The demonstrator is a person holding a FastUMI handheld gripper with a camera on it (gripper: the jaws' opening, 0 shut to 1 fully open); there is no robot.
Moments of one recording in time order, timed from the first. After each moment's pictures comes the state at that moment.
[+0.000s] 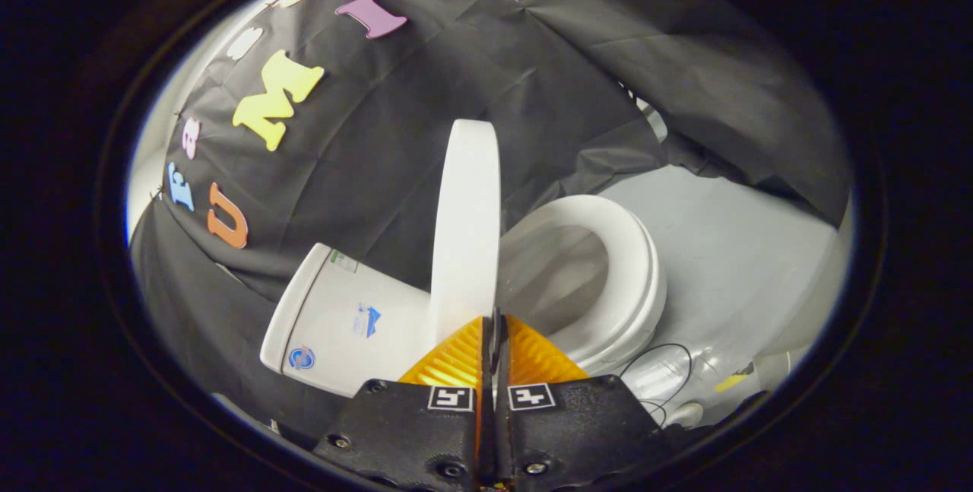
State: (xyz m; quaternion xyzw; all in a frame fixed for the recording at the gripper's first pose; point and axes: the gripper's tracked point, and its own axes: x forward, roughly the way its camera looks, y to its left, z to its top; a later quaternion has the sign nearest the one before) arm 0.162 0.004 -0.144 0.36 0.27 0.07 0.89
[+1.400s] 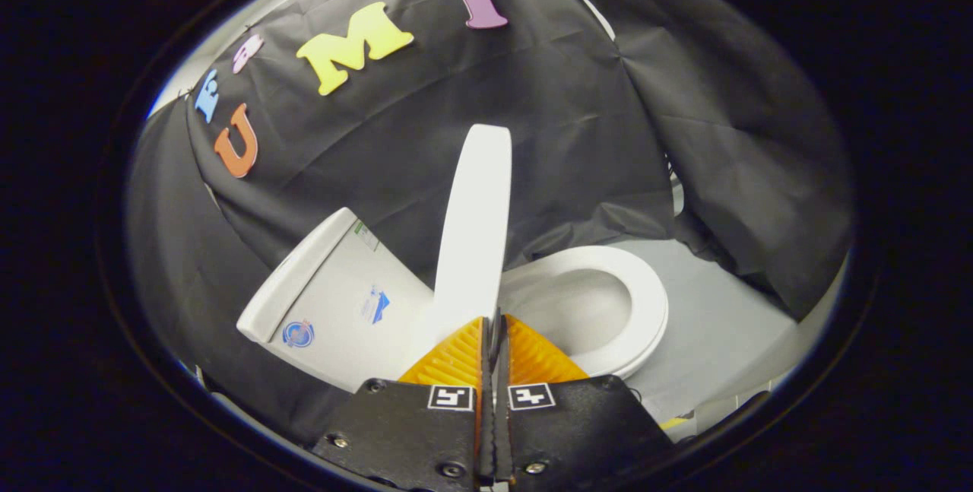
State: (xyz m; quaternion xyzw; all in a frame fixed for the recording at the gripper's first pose) arm 0.158 0.075 -0.078 0.19 0.24 0.06 0.95
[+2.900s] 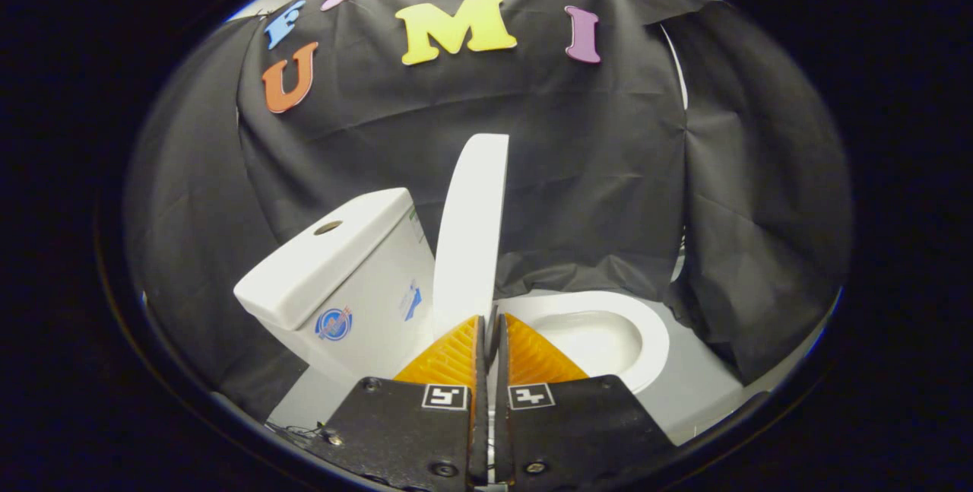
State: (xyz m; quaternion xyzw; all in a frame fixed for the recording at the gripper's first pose) arm 0.152 0.183 -0.033 0.04 0.20 0.06 0.98
